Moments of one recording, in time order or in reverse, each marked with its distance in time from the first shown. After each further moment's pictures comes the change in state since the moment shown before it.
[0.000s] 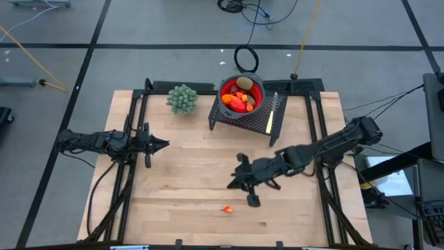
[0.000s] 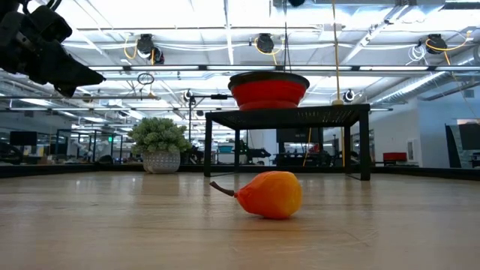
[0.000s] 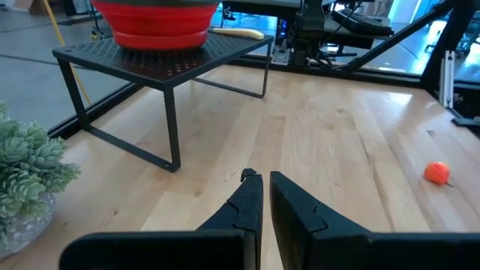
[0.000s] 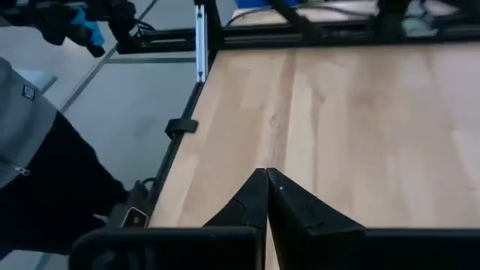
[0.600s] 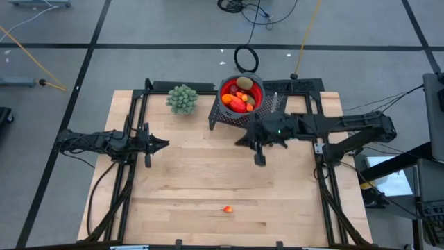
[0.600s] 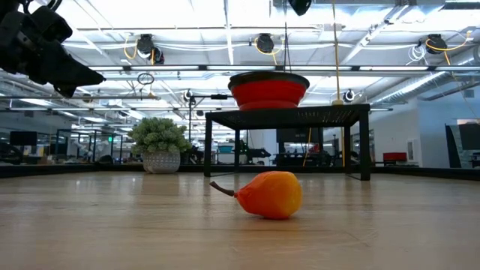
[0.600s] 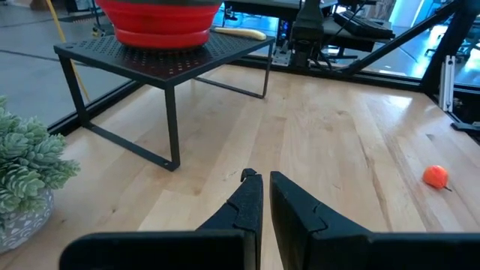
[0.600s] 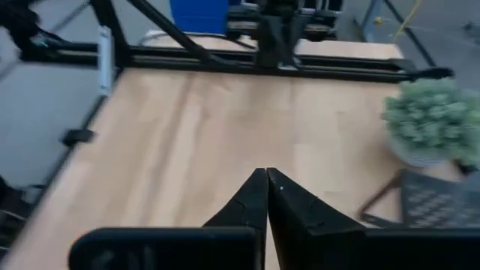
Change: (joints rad) left arm 0.000 0.000 0.000 0.000 -0.004 -0.016; right arm -0.312 -0.212 0.000 -0.174 -0.059 -0.262
